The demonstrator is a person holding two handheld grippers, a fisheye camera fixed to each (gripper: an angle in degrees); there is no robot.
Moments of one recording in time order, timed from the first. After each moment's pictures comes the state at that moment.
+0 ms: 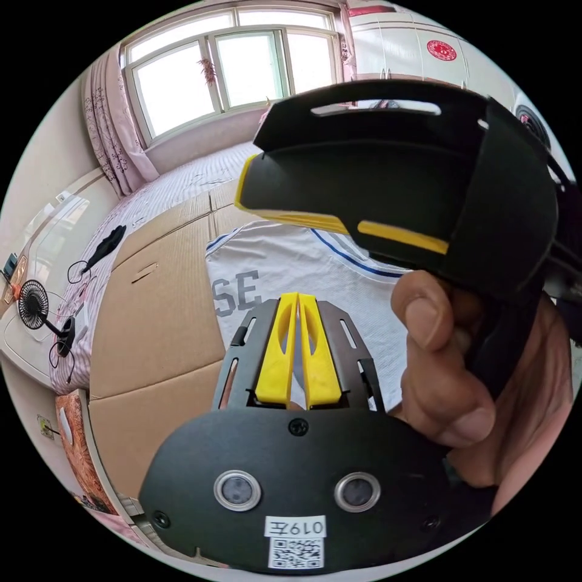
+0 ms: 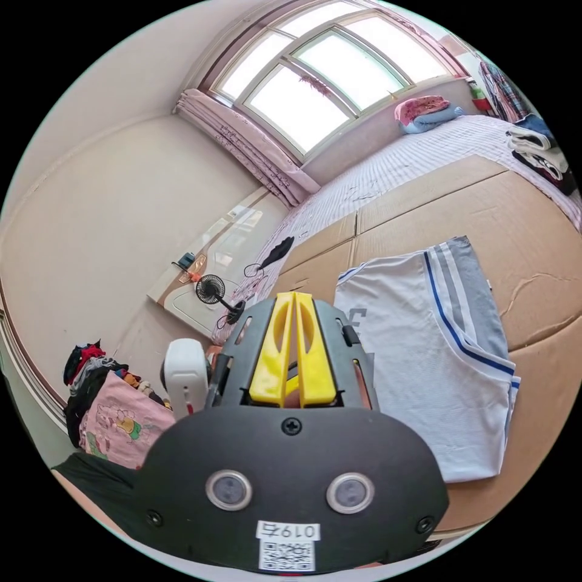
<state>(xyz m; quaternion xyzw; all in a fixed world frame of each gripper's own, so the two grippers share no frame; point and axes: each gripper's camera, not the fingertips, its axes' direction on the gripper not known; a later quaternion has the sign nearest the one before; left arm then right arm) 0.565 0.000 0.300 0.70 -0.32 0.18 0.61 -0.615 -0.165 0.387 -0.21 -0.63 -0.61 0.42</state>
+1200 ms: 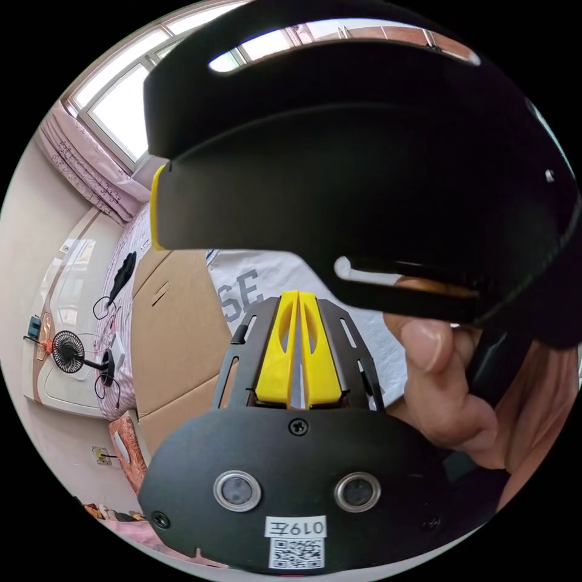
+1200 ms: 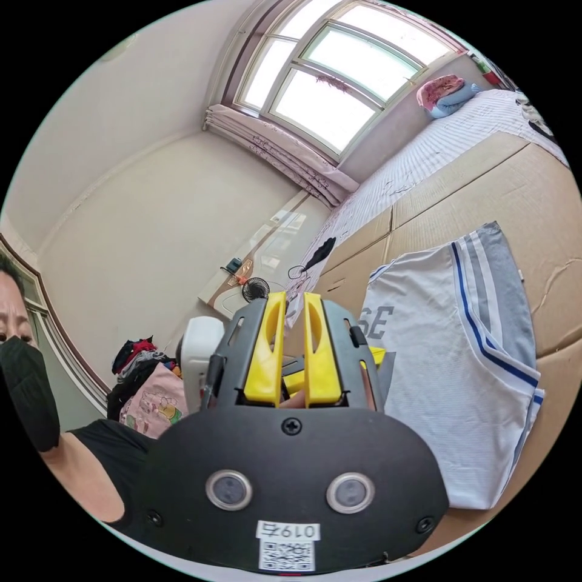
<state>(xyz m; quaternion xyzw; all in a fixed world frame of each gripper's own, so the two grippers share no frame) 0.709 0.066 0.294 0.64 -0.44 0.16 0.61 -0.659 -0.145 0.529 -0.30 -0.69 -0.57 0.33</state>
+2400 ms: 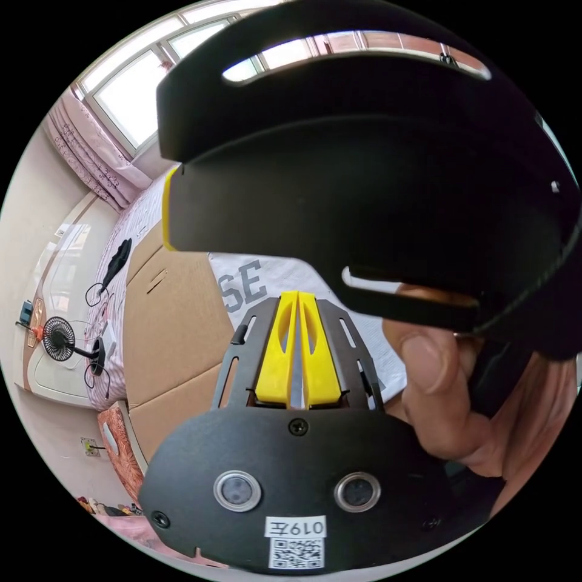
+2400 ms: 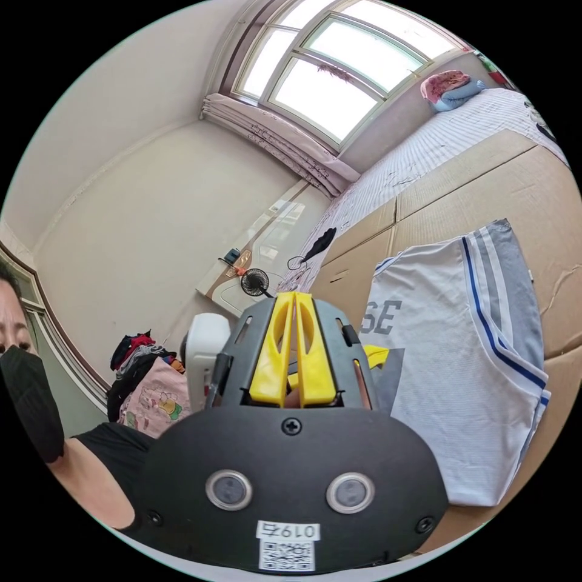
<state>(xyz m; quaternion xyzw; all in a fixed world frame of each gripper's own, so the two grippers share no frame) 0.680 0.082 0.266 0.64 -0.42 0.16 0.63 -0.676 -0.140 0.519 -0.31 -0.67 -0.59 0.33</state>
